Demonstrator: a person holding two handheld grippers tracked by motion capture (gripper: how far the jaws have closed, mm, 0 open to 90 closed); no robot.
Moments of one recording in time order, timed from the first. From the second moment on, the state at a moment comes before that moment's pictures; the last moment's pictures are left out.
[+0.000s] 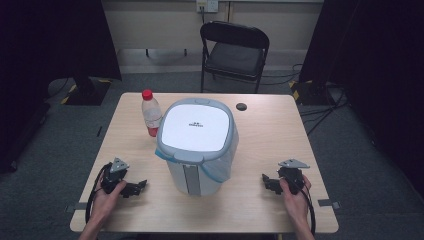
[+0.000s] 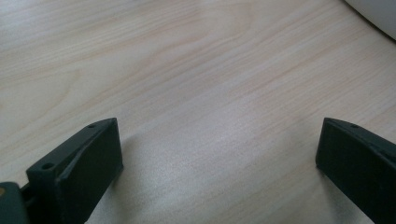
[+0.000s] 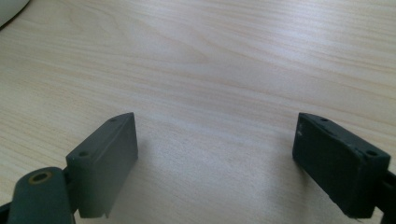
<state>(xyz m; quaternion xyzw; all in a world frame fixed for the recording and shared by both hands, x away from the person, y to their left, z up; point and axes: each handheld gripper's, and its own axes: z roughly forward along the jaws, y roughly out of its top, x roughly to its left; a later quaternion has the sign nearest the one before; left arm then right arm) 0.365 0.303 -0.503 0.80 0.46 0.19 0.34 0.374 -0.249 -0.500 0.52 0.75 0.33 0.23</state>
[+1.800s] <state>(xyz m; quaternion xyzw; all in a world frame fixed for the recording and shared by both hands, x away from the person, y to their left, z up) 0.334 0.188 -0.456 0.79 0.38 0.15 0.46 0.432 -0.166 -0.452 0.42 0.78 0.41 0.21</state>
